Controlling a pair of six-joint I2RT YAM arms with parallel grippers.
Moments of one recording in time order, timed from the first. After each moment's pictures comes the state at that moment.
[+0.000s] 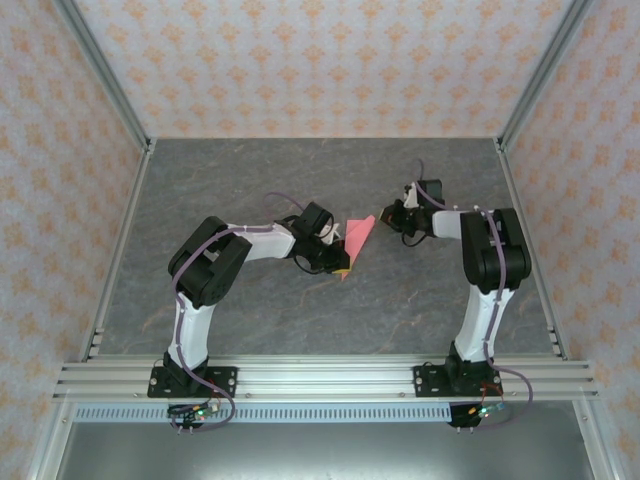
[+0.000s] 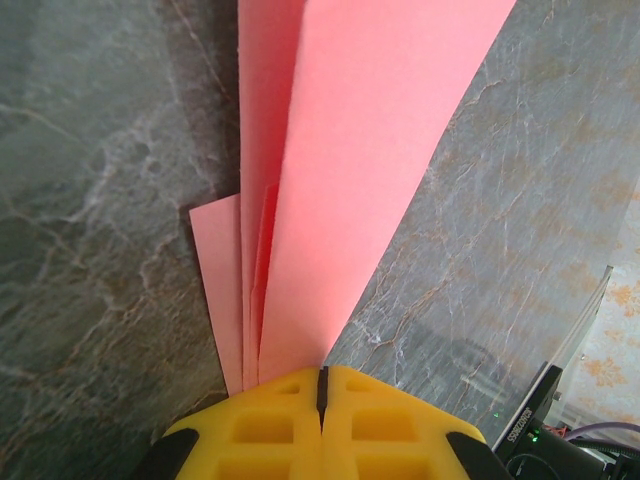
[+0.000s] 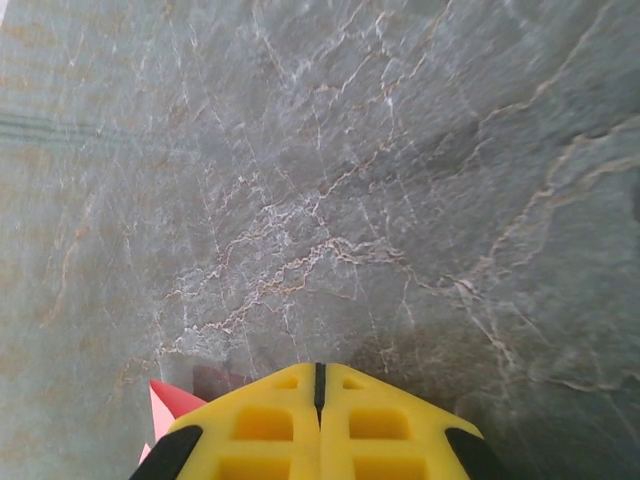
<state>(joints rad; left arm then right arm) -0.60 2.05 1.20 -0.19 0.62 -0.78 0.11 1.95 1.03 0.05 -0.53 0.62</state>
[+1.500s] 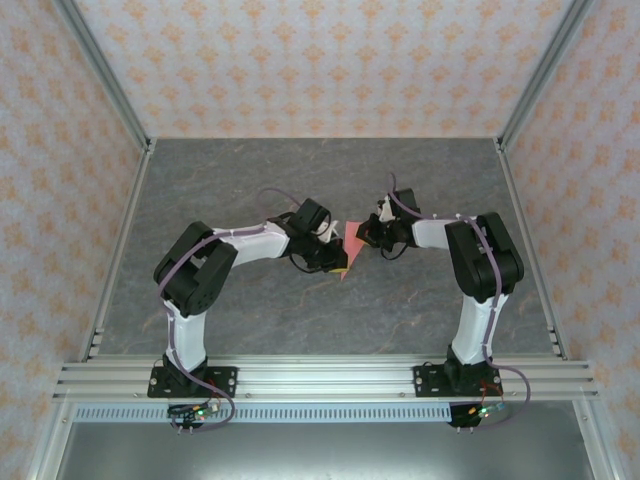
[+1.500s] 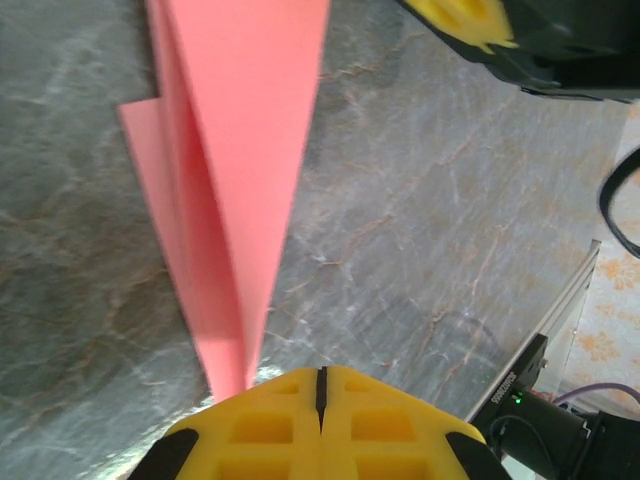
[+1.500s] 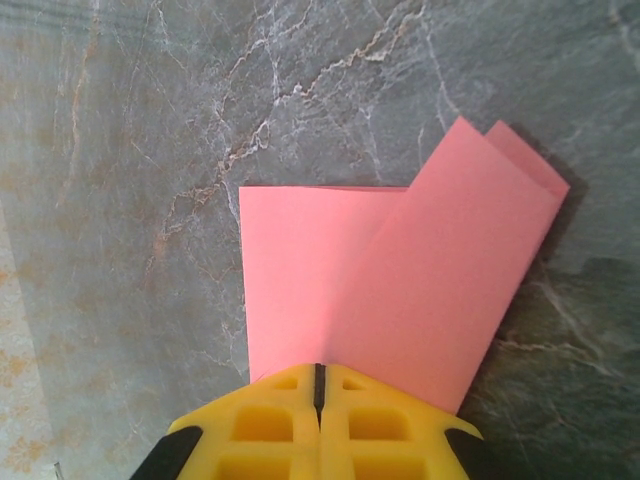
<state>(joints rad) -0.62 1.94 1.19 -0.28 0.63 -0.75 0.29 1.92 0.99 0.00 -0.56 0.72</state>
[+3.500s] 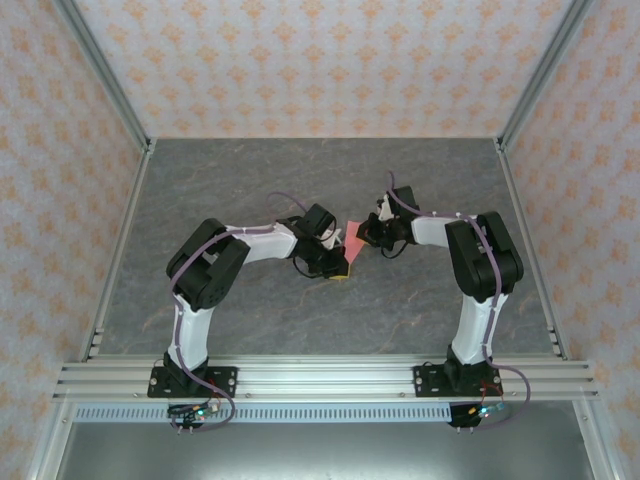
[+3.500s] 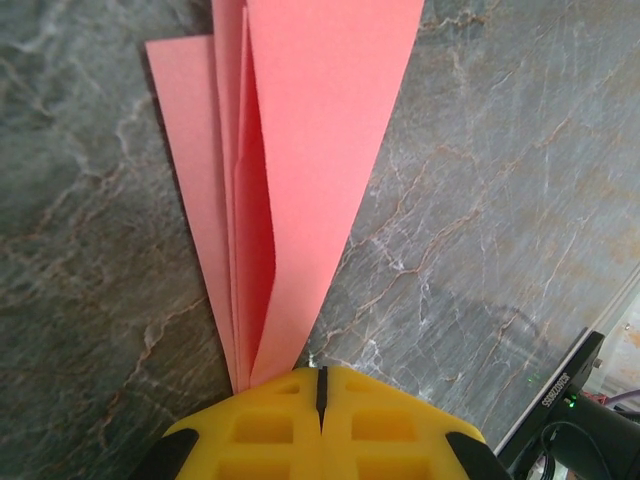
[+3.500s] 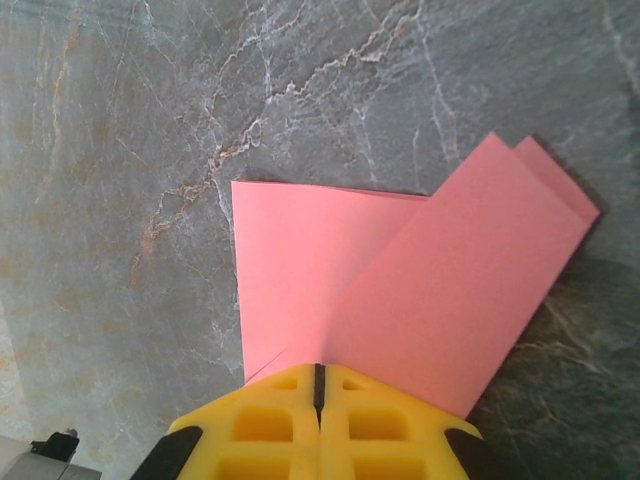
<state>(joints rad) -0.63 2.03 1.22 -0.33 0.61 -0.71 0.29 1.93 1.03 -0.08 -0.54 0.69</state>
